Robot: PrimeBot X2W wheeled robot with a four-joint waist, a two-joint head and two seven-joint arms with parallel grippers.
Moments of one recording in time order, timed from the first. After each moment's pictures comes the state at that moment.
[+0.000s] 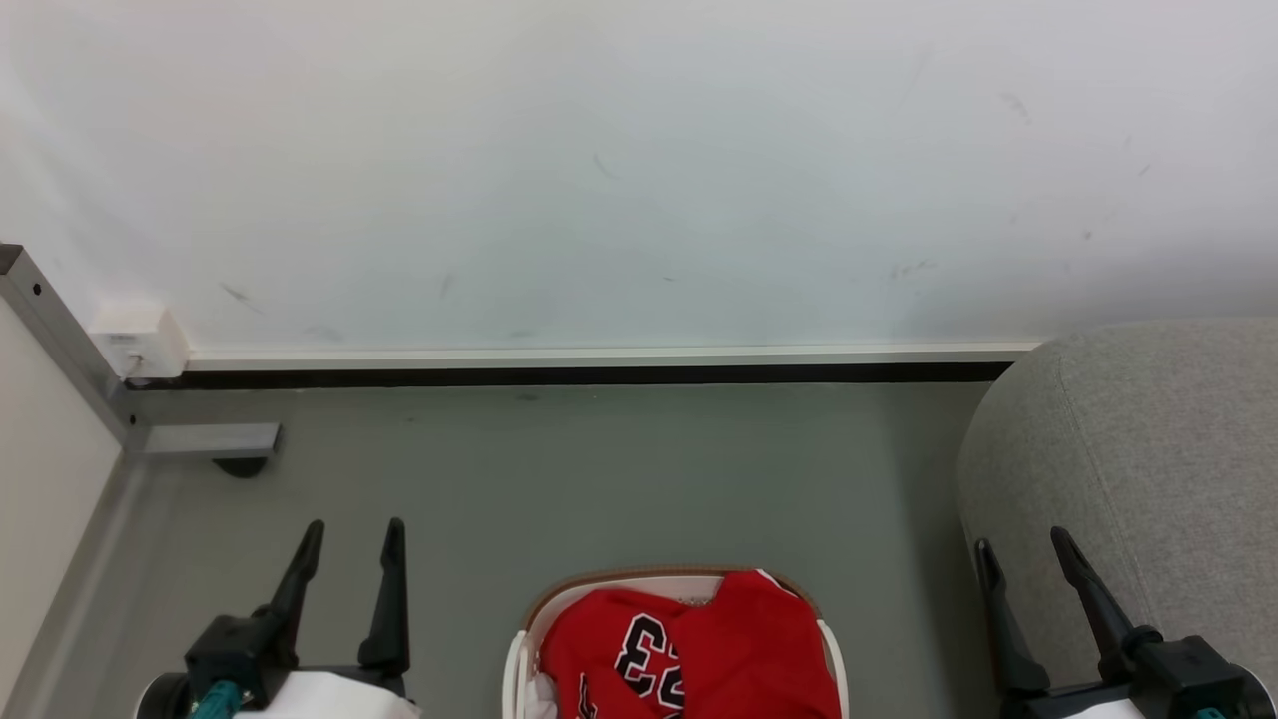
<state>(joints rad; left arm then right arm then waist) -0.08 0.08 -0.02 0.20 -0.14 -0.05 -0.24 -0.05 -0.06 0.09 0.20 0.20 0.13 -0.25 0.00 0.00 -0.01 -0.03</state>
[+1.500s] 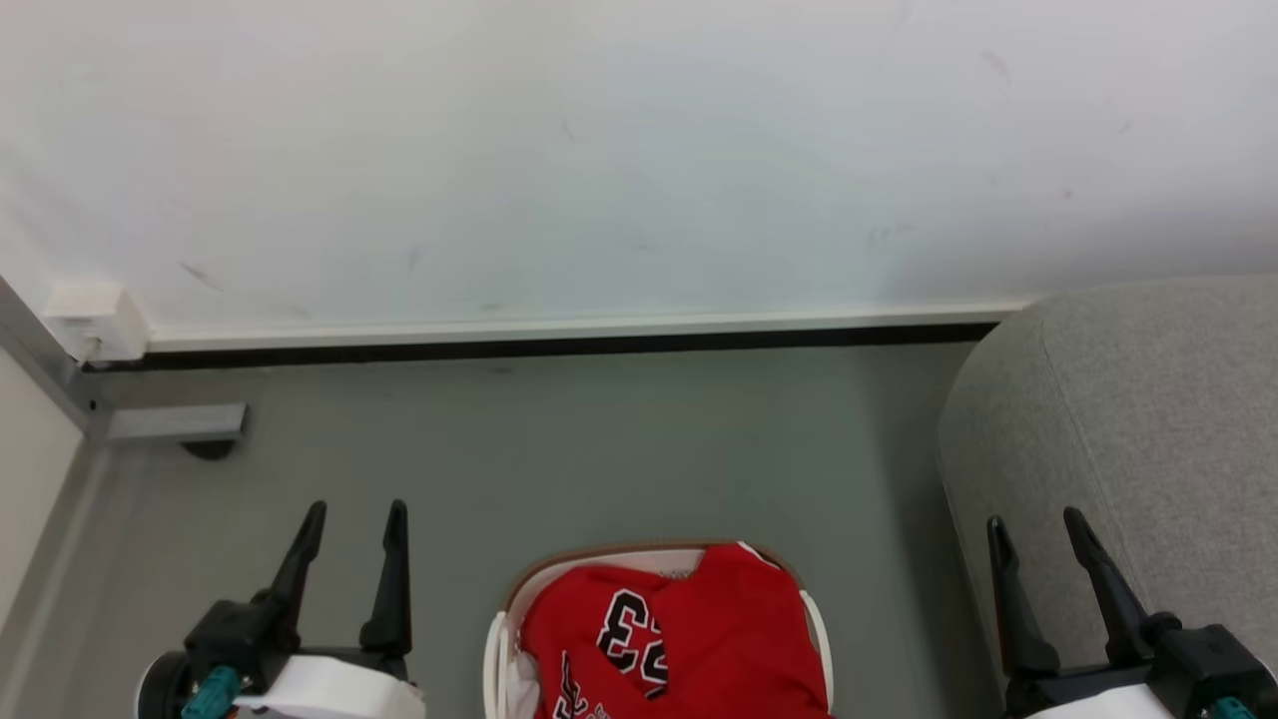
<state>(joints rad) -0.10 0.05 0.02 0.21 -0.09 -0.10 -0.26 -0.06 -0.05 0.08 0.19 0.22 0.13 -0.26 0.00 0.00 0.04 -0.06</state>
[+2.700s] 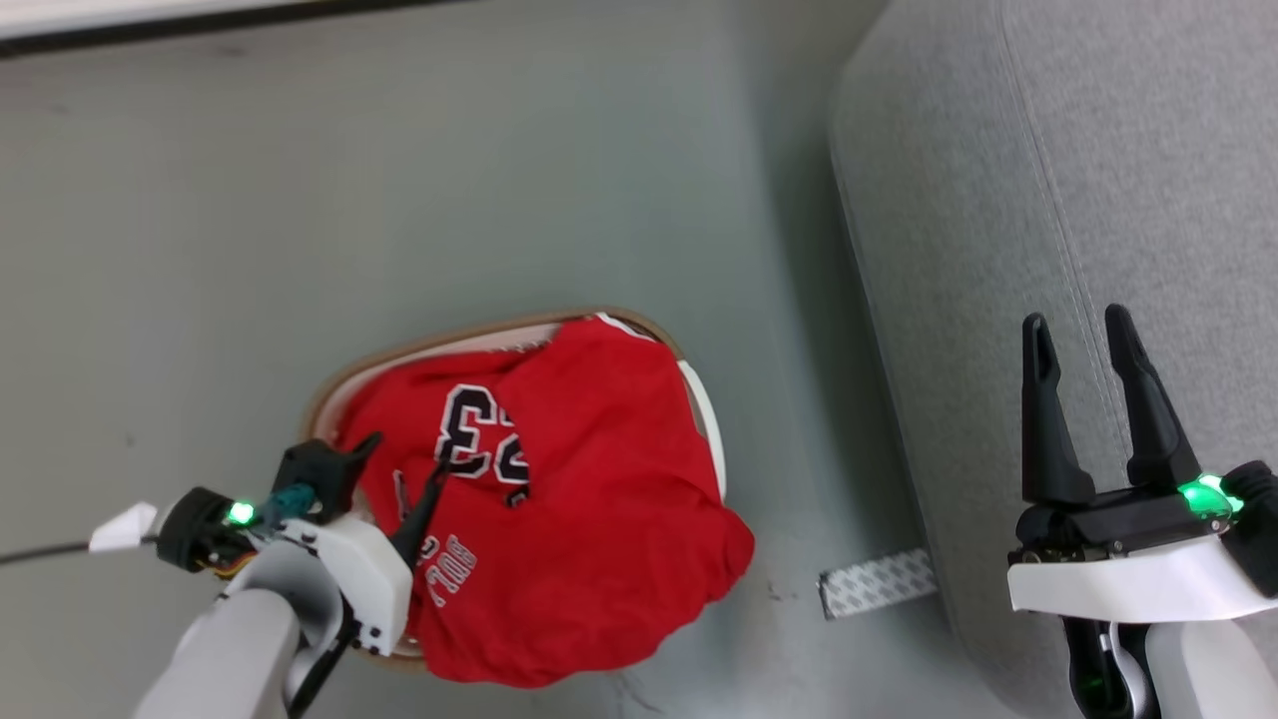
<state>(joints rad) -0.50 0.36 -0.45 0.57 -0.26 -0.13 -0.11 -0.27 -0.05 0.10 0.03 0.38 0.13 -0.26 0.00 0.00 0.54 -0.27</state>
